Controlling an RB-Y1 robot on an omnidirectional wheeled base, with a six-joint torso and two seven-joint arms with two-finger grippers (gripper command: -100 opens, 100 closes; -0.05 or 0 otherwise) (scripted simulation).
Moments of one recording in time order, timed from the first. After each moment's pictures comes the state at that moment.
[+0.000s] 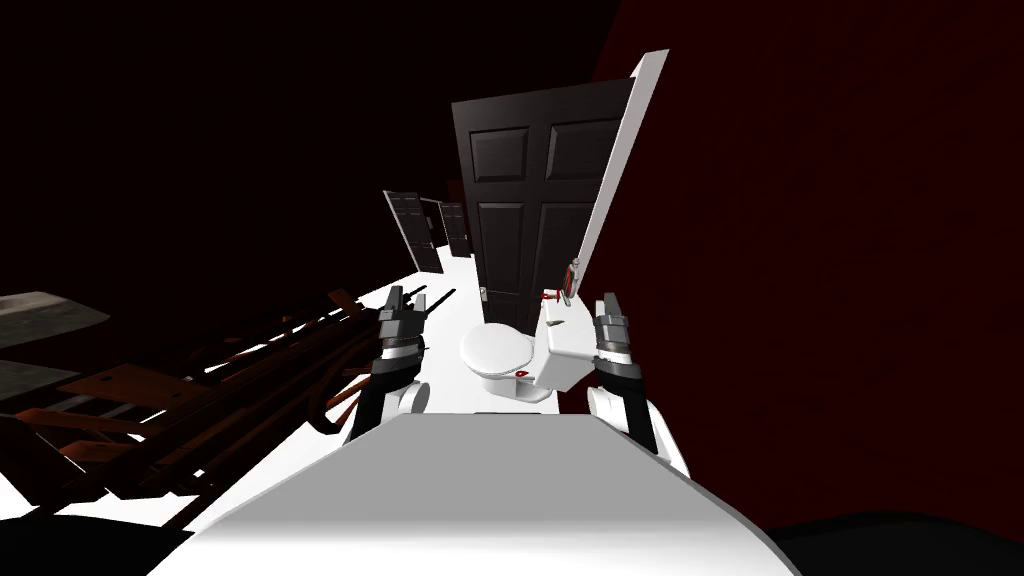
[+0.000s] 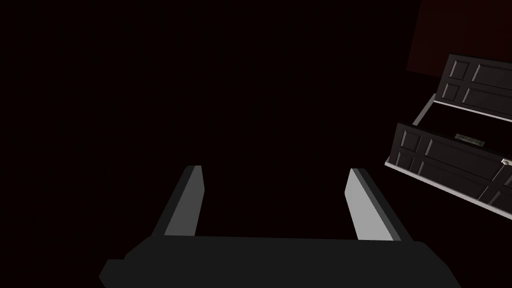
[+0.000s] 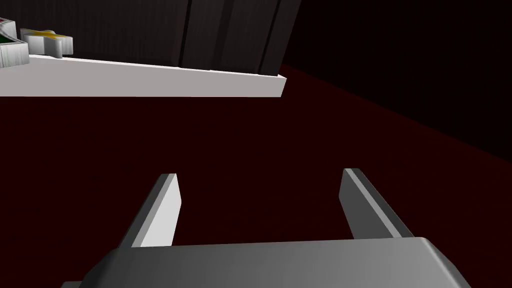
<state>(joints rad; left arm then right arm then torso) 0.45 0.02 0.00 -2.25 0.05 -0.50 0.00 0.47 0.00 -0.07 -2.24 0.10 -0.48 0.12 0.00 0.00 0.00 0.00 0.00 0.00</state>
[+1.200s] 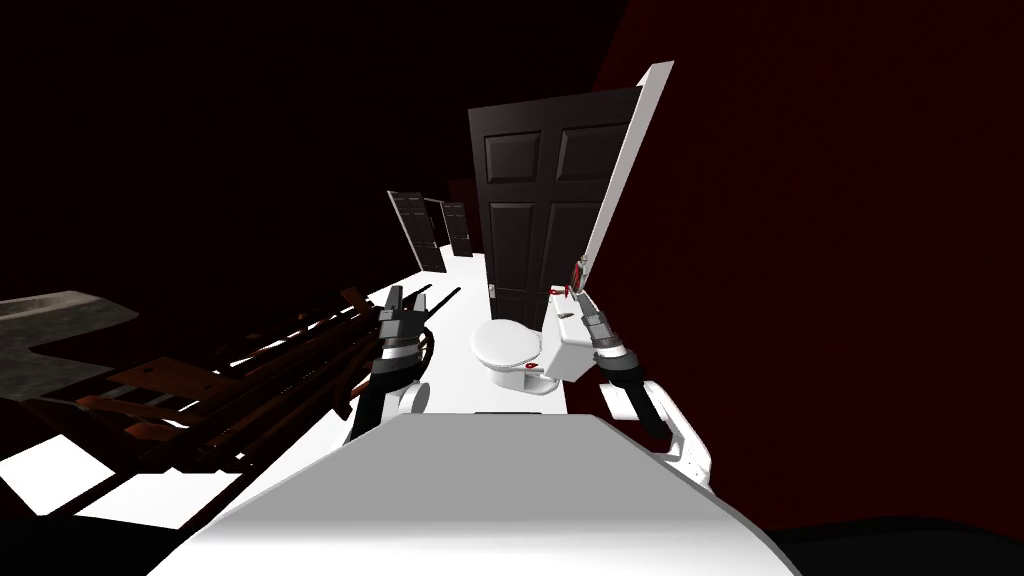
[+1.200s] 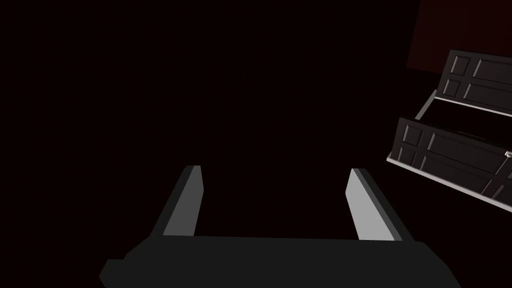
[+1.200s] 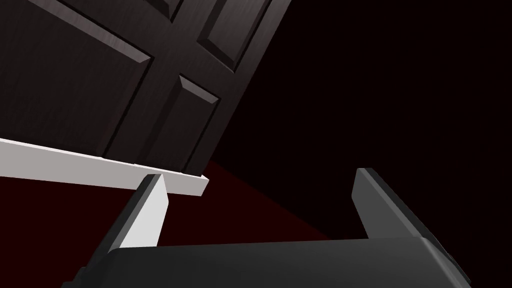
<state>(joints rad) 0.45 0.02 0.00 -2.25 0.05 -0.50 0.00 0.40 -0.32 -0.06 -2.18 0.21 -0.53 0.19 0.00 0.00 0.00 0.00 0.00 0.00</state>
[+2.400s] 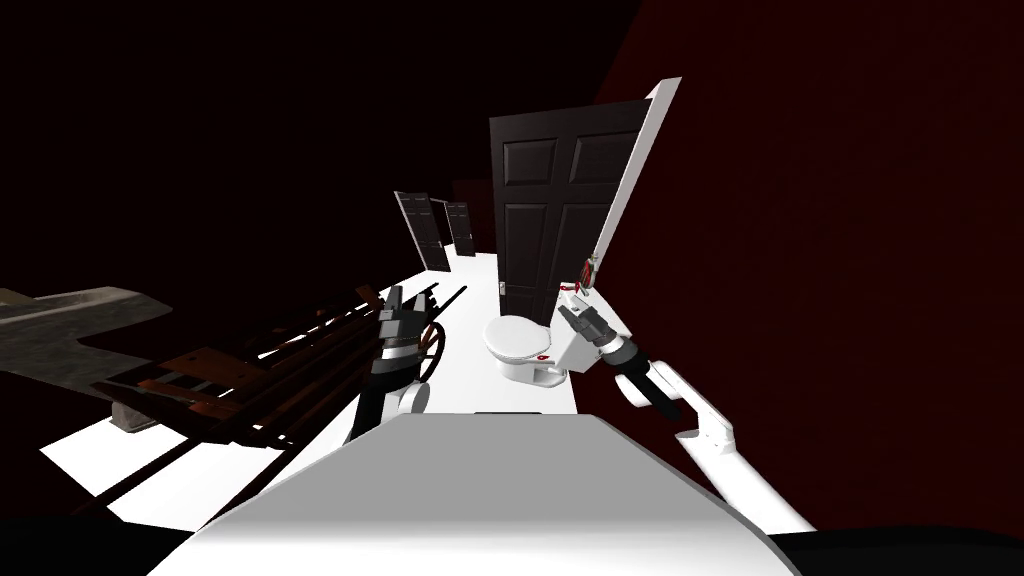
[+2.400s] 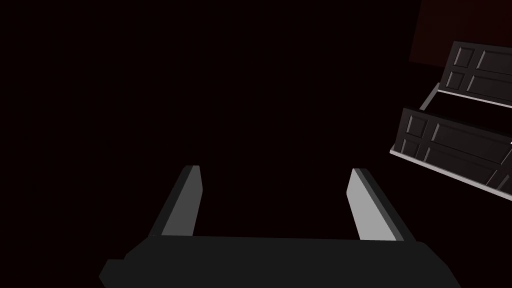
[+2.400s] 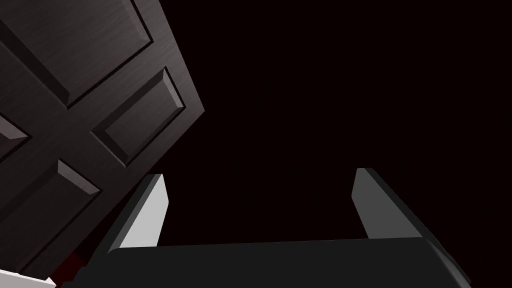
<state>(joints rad) 0.45 0.02 0.00 -2.25 0.05 -0.50 0.00 0.33 -0.66 -0.04 -2.10 0.35 -0.58 0.27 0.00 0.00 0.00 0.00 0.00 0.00</state>
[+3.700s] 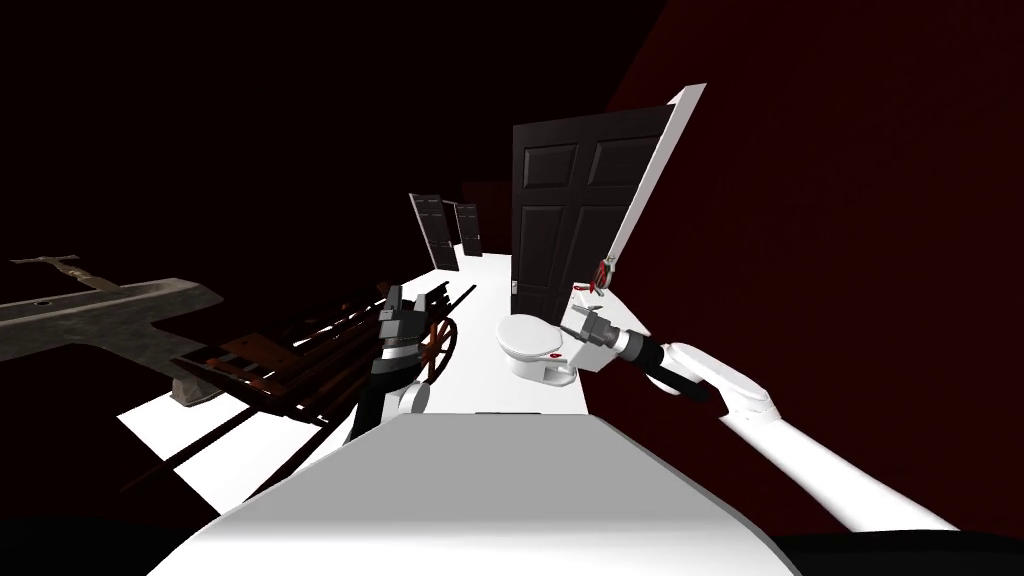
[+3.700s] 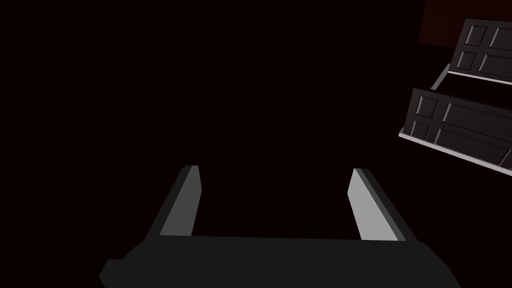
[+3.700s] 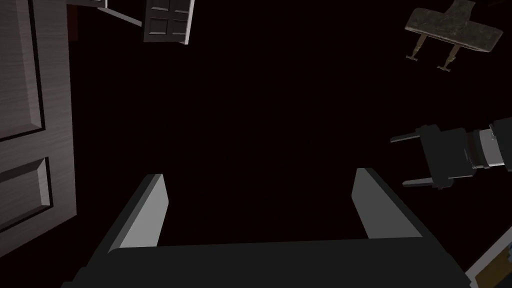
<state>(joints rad) 0.45 0.02 0.00 -2.25 0.05 -0.50 0.00 0.29 -1.03 -0.03 -1.94 0.52 -0.65 0.35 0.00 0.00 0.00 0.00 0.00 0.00</state>
